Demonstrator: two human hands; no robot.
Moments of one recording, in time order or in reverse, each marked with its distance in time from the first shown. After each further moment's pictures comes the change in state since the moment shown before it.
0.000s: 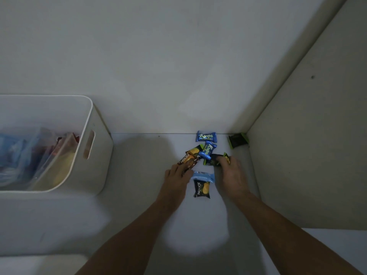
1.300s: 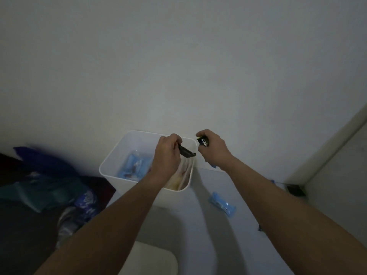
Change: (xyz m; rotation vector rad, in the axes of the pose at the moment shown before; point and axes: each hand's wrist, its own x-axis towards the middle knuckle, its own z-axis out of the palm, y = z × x) left_hand -0.011 -0.096 -0.348 -0.150 0.471 -0.441; right_hand 0.010 -0.354 -0.128 0.571 -0.068 -0.310
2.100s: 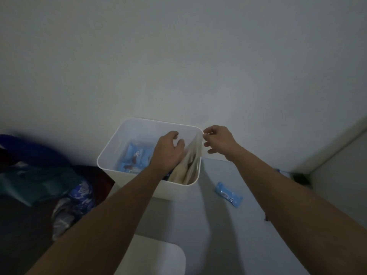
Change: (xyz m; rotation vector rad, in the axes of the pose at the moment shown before) left_hand 0.006 -0.057 0.009 -0.162 -0.248 -0.312; right_hand 0.040 0.021 0.035 0.151 -0.010 0.350
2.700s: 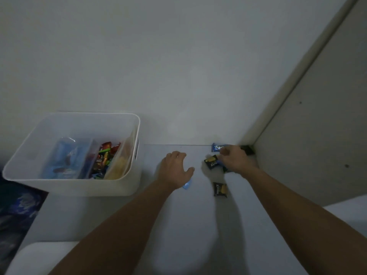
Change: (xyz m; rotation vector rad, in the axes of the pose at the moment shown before) left_hand -0.063 0.025 0.201 0.369 -0.374 0.253; right_hand -0.046 0.192 -0.161 -0.343 0.130 0.178
